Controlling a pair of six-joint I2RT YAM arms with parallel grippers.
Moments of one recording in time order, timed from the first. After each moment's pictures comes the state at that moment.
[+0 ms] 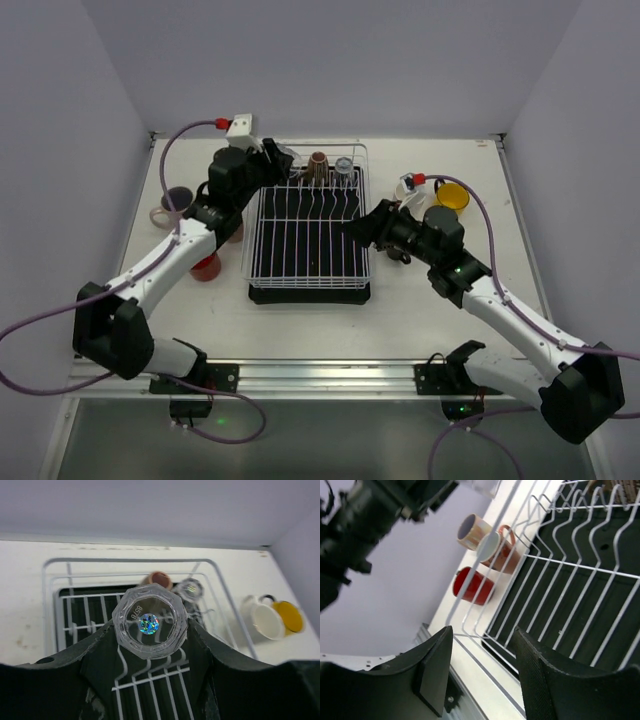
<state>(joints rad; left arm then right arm) -0.44 1.44 1.15 0.10 -0.14 -0.37 0.55 1.02 0.72 0.15 -0.31 0.74</state>
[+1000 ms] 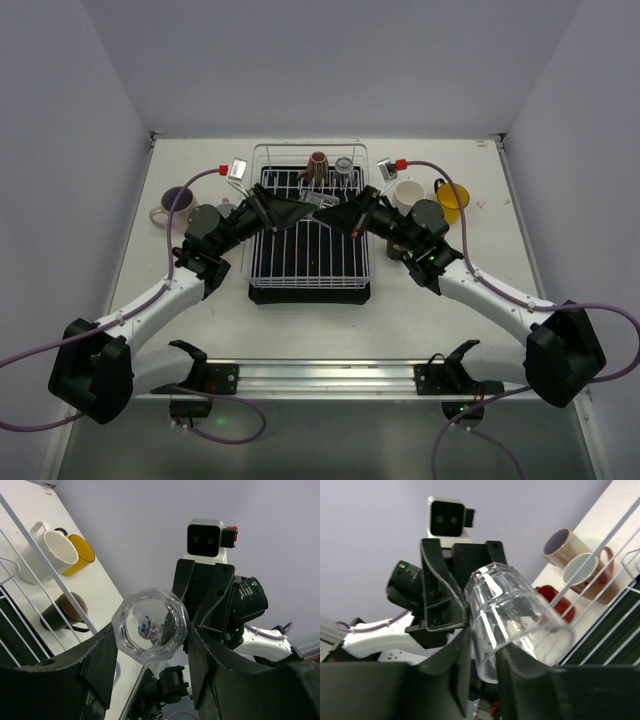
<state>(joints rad) -0.45 1.15 0.66 0.70 0.53 -1.10 0.62 1.23 0.77 0.63 -0.47 1.00</state>
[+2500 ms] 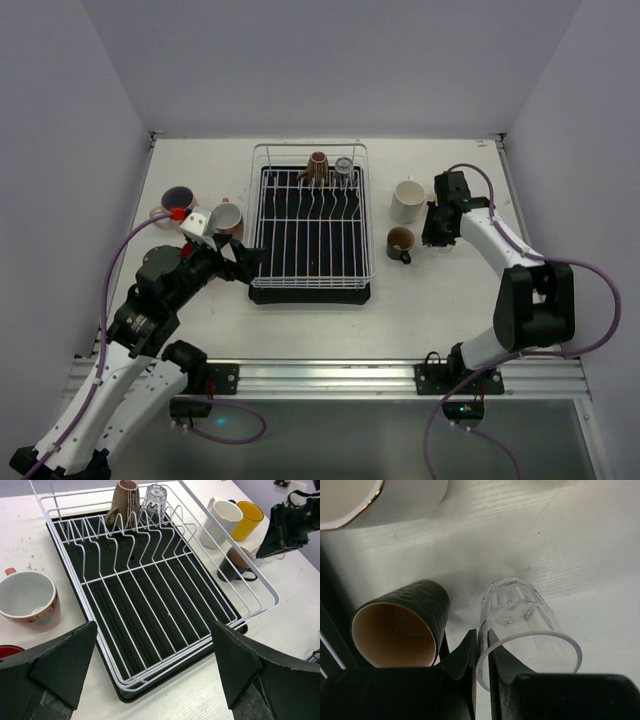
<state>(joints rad) -0.46 0.52 0.69 -0.36 0.10 -0.24 0.13 1.50 1.05 -0.65 0.08 0.38</state>
